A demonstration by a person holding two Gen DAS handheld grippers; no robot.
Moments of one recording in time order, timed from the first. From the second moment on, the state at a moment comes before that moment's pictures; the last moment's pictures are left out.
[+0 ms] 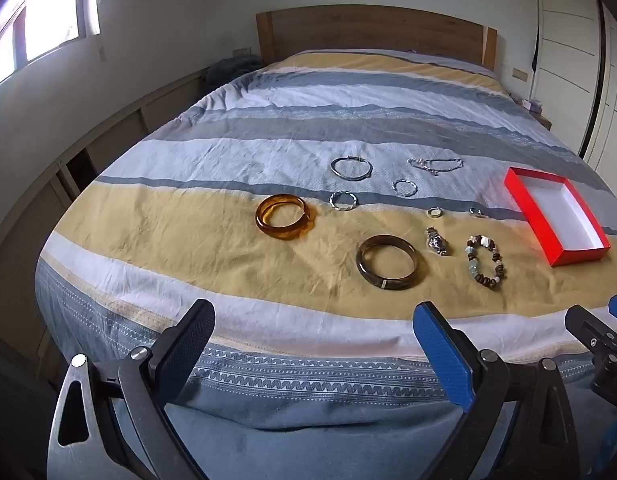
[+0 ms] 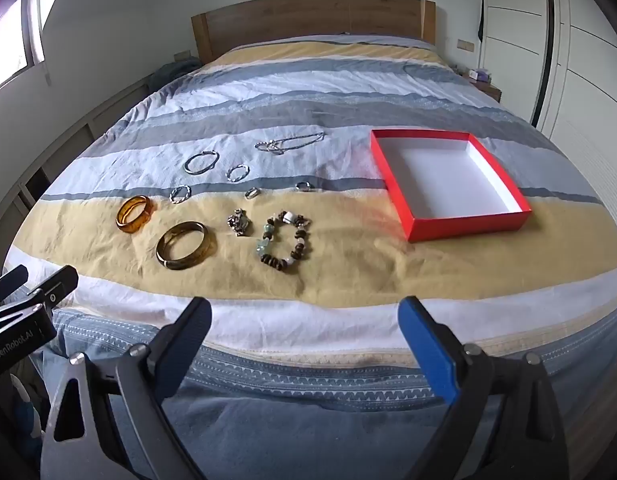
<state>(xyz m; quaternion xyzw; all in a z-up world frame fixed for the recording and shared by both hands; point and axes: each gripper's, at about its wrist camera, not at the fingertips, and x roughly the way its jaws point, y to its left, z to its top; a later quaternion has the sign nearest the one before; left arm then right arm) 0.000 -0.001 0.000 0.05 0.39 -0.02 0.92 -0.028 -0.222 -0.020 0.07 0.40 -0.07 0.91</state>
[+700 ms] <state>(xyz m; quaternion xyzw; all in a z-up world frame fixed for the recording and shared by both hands) 0.014 0.013 -0.016 0.04 0.42 -0.02 0.91 -0.022 -0.220 -0.026 0.07 0.39 -0.04 0.92</state>
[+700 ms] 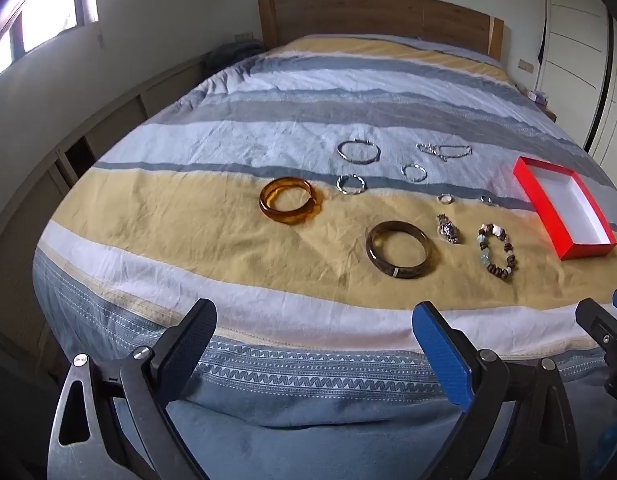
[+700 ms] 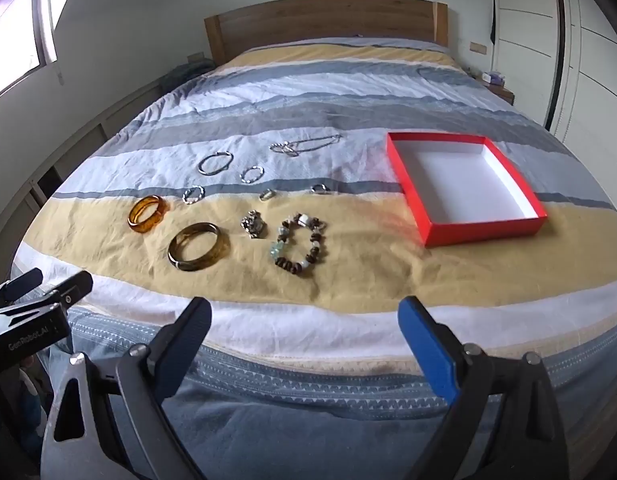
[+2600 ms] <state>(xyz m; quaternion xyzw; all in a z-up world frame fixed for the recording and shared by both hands) 0.107 0.012 0.138 0.05 0.30 -0.08 0.95 0.053 -0.253 0.074 0.09 0.36 -0.03 0.93</state>
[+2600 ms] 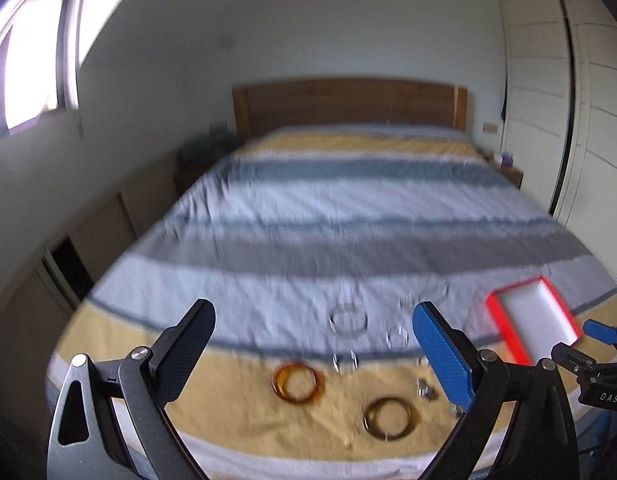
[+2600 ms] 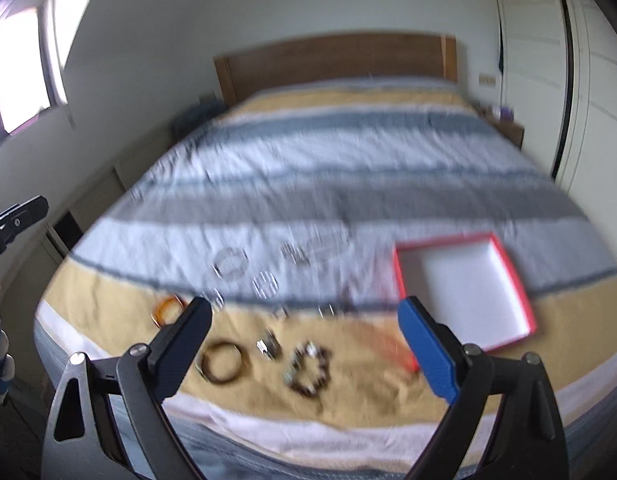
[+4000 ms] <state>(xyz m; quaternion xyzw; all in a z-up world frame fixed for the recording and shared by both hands) 0.151 -0.040 -0.088 0.07 0.52 -0.11 0.84 0.110 -0.251 -0.093 0.13 0.49 0.00 0.86</state>
